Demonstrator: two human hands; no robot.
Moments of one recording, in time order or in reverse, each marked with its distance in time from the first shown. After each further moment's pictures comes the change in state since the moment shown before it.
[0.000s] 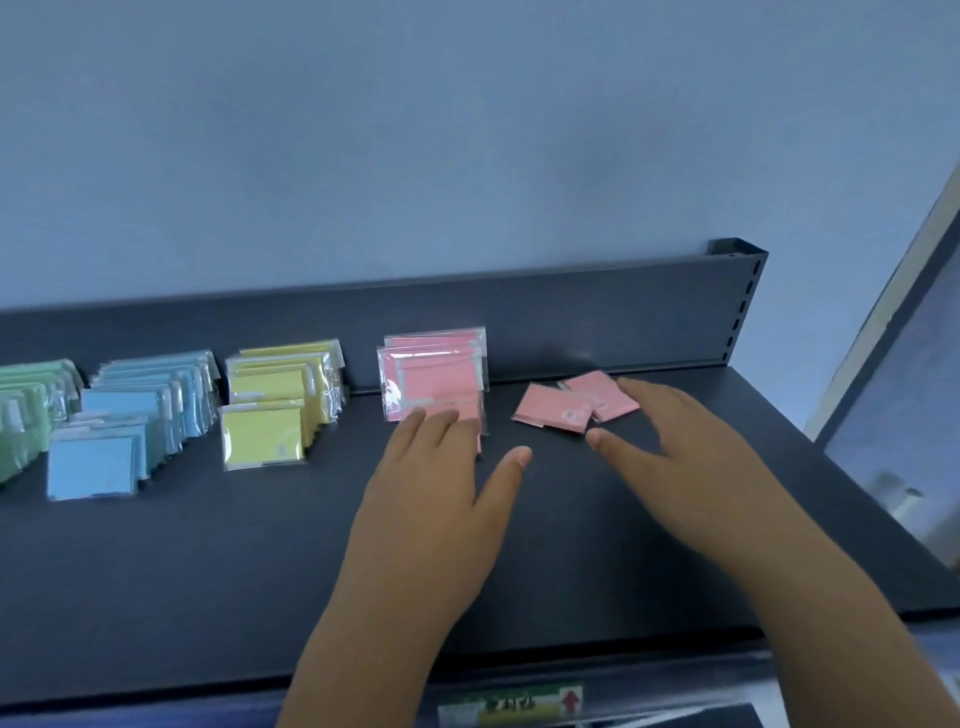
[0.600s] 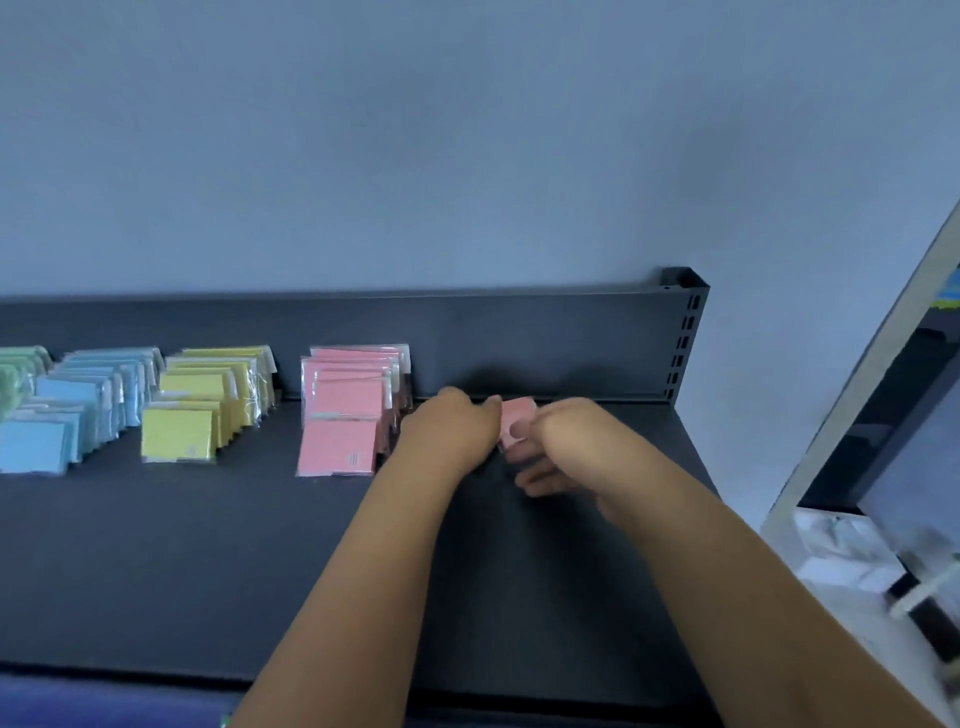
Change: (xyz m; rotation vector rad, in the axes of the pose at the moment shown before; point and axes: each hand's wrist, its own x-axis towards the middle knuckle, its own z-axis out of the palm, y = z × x) left_hand 0.126 0.103 0.066 -0.160 -0.157 -0.518; right_hand 0.088 0.034 -0.031 0.613 -0.492 0.403
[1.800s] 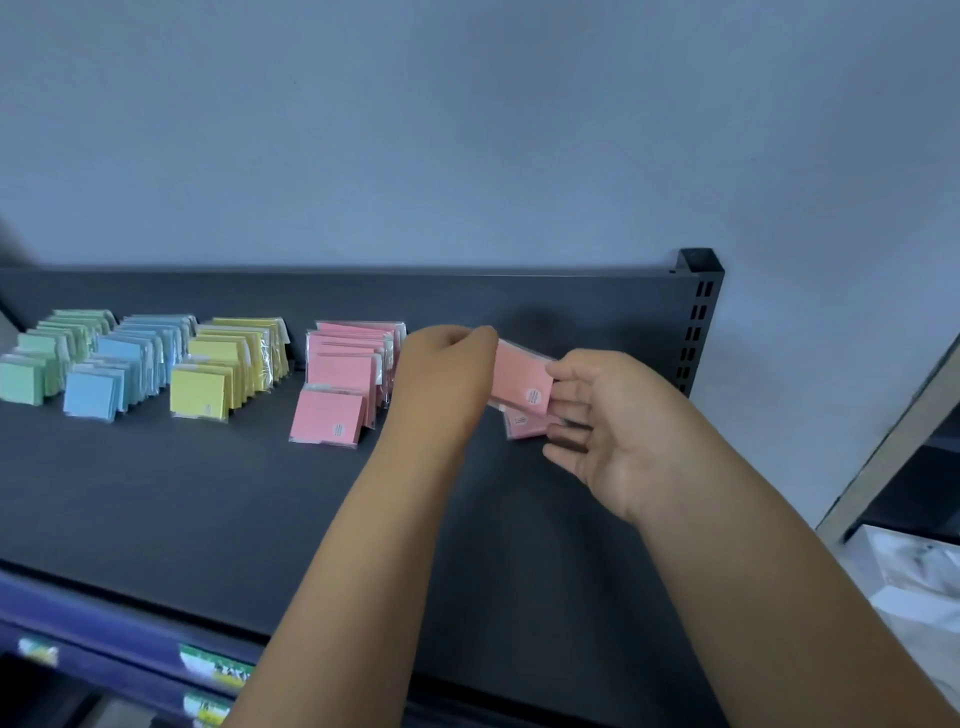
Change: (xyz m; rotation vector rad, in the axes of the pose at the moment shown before) left_hand -0.034 0.055 0.013 -0.685 0.344 0.036; right_hand 0.002 0.010 -0.061 0.483 -0.029 0.006
